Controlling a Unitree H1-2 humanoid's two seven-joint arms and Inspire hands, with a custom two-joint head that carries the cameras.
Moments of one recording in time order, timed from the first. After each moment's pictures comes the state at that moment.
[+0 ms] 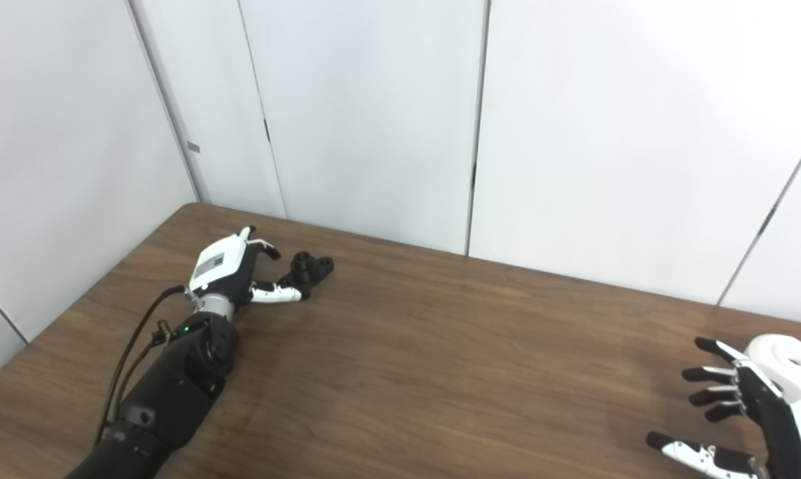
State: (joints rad) left arm -0.38 0.46 -0.05 0.30 0.70 0.39 0.08; right arm -0.12 -0.29 -0.03 -0.13 -0.36 -0.04 0.01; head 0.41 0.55
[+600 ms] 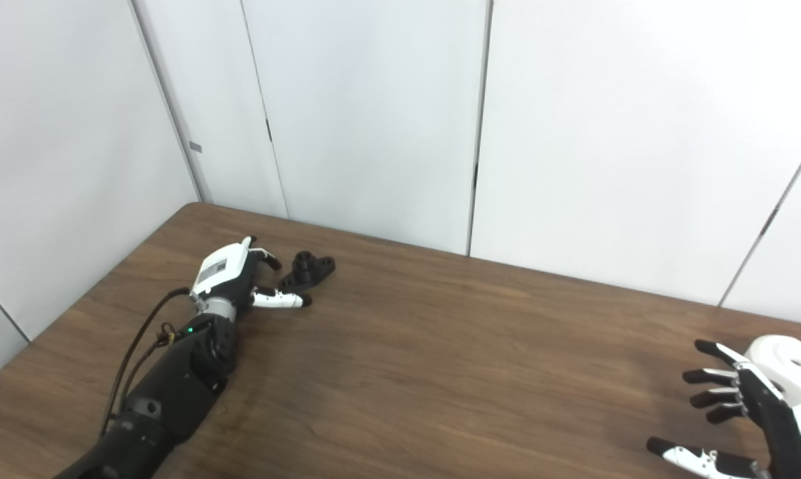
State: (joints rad) left arm -0.42 0.46 -0.07 0.42 0.66 0.37 0.12; right arm -0.10 -0.30 -0.03 -0.15 -0.36 -0.03 0.02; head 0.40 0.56
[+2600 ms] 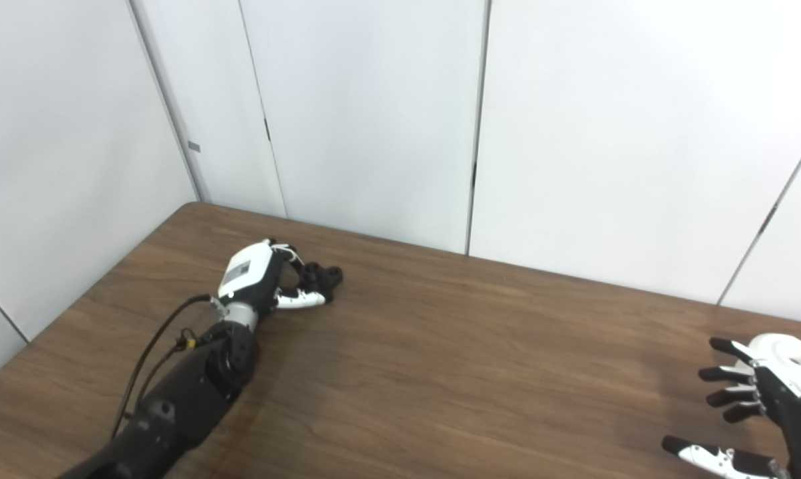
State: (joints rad) left arm -0.40 0.45 -0.18 0.43 0.56 0.21 0.22; right arm -0.11 -0.32 -0.04 -0.17 -0.36 0.01 0.04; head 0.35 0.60
